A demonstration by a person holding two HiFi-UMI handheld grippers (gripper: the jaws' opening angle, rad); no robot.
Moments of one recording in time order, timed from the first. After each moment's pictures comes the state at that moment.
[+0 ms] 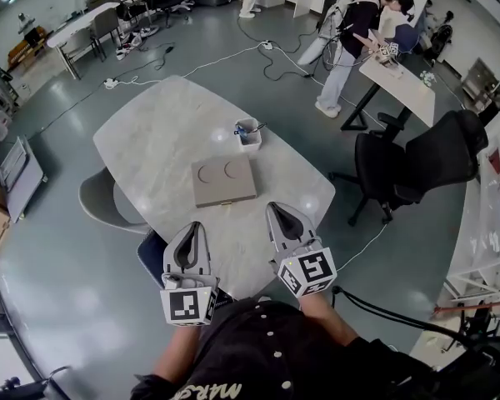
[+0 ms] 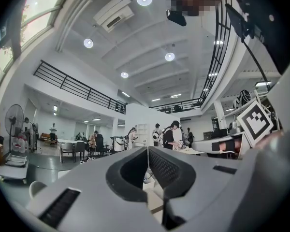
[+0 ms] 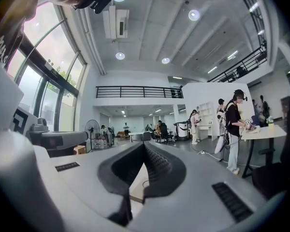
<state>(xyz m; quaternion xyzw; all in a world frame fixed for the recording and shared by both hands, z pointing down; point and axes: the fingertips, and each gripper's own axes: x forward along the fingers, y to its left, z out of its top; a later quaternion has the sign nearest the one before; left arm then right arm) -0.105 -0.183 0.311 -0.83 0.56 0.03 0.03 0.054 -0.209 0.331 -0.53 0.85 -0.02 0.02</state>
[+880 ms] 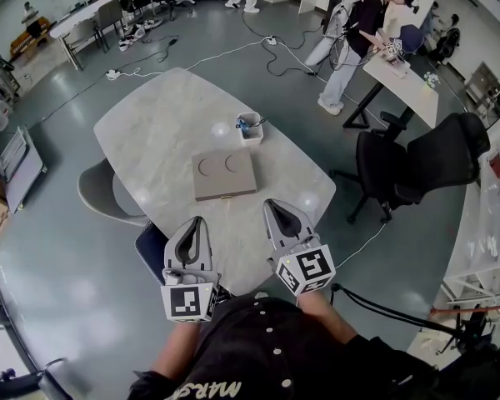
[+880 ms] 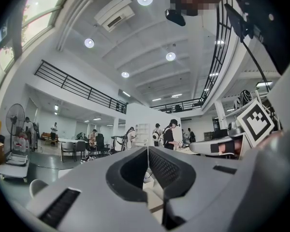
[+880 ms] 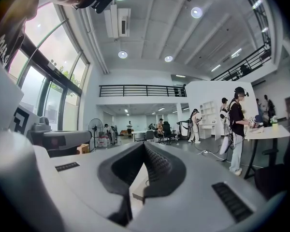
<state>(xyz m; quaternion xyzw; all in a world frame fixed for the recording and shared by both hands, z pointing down) -0.104 -0.180 0.313 -0.83 0.56 0.03 0.02 0.041 -0.206 0.333 -0.51 0.86 -0.02 0.01</state>
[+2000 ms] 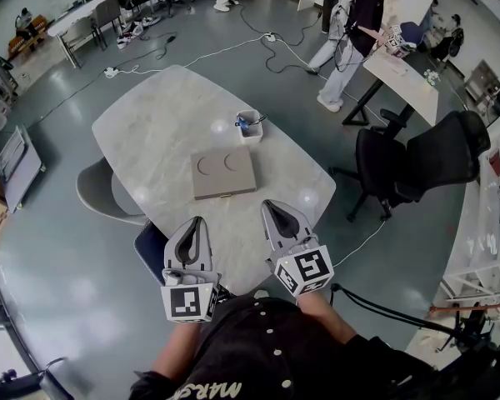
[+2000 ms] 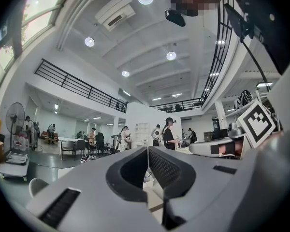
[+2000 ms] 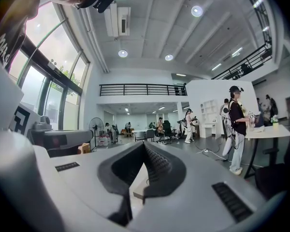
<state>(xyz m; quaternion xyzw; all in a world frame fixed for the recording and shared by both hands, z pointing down) -0.105 -0.184 0.316 -0.83 0.56 0.03 0.02 0.036 -0.208 0.337 -0.51 0.86 -0.03 0.01</state>
